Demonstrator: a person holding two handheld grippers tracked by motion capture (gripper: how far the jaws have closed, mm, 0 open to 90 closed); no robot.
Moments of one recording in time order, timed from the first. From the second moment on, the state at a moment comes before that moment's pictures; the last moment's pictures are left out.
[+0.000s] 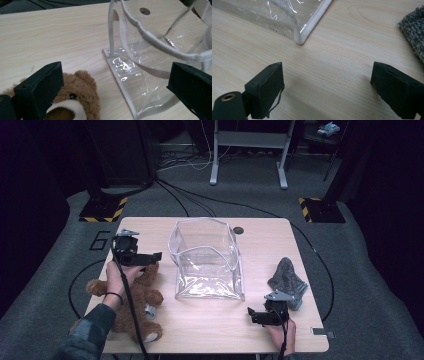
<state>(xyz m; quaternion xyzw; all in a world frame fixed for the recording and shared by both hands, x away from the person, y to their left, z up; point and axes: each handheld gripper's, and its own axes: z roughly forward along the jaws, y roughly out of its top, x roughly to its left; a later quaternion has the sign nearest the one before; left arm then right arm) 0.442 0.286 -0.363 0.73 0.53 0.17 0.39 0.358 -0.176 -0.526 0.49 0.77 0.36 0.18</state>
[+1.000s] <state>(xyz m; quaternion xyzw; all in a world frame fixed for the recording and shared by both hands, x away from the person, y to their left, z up) 0.405 0.328 -0.412 0.73 0.58 0.18 0.33 0.356 -0.171 -0.531 0.48 0.78 0.34 0.21</state>
